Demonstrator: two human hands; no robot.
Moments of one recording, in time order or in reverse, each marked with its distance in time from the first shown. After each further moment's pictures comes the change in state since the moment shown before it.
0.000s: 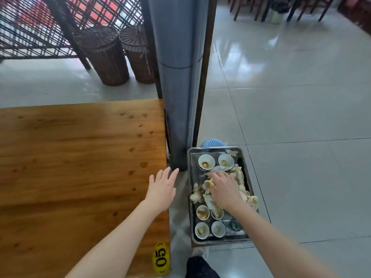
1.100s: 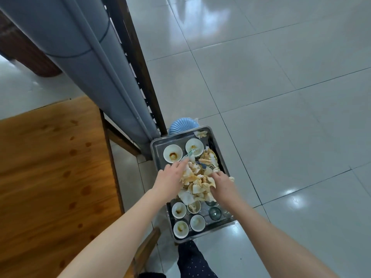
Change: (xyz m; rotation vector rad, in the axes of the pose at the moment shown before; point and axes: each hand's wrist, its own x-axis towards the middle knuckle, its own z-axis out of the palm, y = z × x) left_hand 0.134 0.136 0.018 -0.074 -0.169 0.281; right_hand 0.012 0.144 0.030 0.190 -0.162 0.382
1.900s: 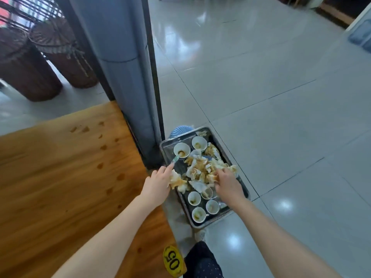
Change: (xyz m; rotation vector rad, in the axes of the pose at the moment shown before) left_hand -0.133 -0.100 -0.013 0.001 0.124 0.071; right_hand -0.108 -0.100 0.029 -0.013 0.261 0.123
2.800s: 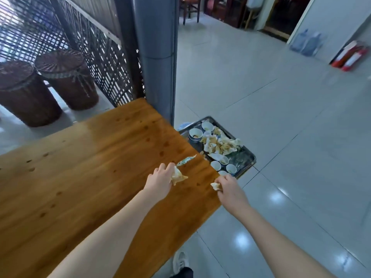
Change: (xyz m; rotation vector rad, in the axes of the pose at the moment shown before) left_hand -0.213 -0.169 -0.020 -0.007 0.069 0.238; right_hand -0.264 -0.201 0.094 0.037 0.173 0.090
